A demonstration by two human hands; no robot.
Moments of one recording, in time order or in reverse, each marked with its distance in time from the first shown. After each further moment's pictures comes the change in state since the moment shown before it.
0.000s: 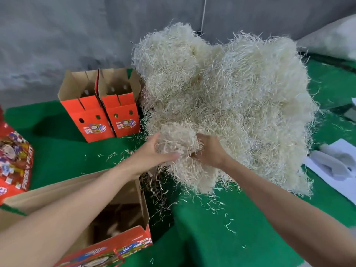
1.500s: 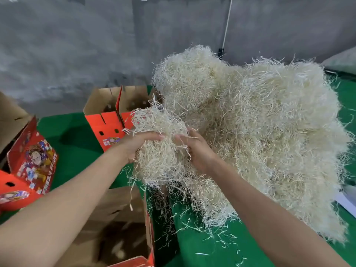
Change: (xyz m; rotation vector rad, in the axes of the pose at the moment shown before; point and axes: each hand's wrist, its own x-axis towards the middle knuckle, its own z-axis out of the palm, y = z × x) left_hand 0.018 0.037 -0.071 -0.279 0.266 -0.153; right_hand 0.063 -0.057 -0.002 1.135 -0.253 0.124
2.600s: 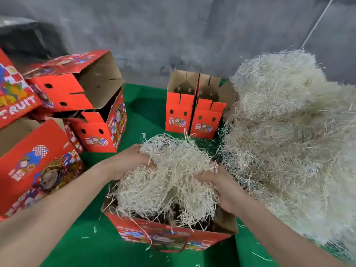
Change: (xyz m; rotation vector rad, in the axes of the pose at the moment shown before) left_hand -0.126 -0.129 -0.178 -0.008 0.144 -0.267; right_hand -0.049 0.067 0.177 -0.207 -0.150 0.354
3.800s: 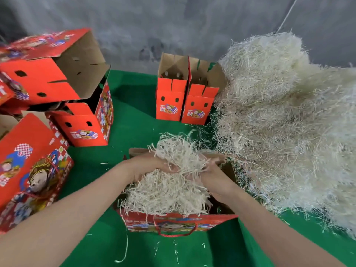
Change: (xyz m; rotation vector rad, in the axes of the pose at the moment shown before) left_hand 0.020 -0.021 0.010 0.138 -0.356 -0.042; right_hand 0.008 0.022 0.037 -0.296 -0.010 -0.046
